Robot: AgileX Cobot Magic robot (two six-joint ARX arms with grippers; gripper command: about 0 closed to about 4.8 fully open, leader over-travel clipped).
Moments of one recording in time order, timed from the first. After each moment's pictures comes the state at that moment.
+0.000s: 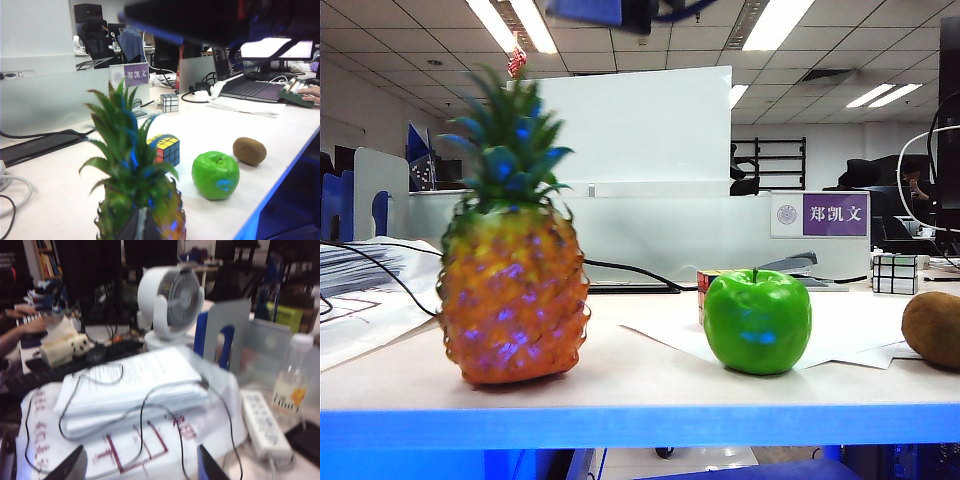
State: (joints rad) left arm -0.01 0.00 0.01 0.16 0.81 -0.04; right arm 0.81 1.44 0.96 0.51 -0.20 -0.01
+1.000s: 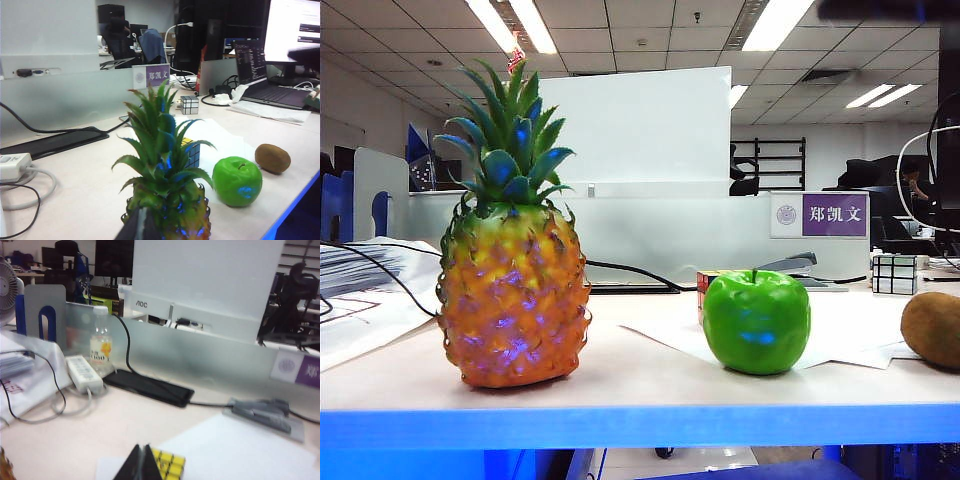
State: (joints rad) left arm -0.01 0.00 0.01 0.16 0.72 -0.06; right arm 0.82 0.72 0.28 0.57 0.44 -0.16
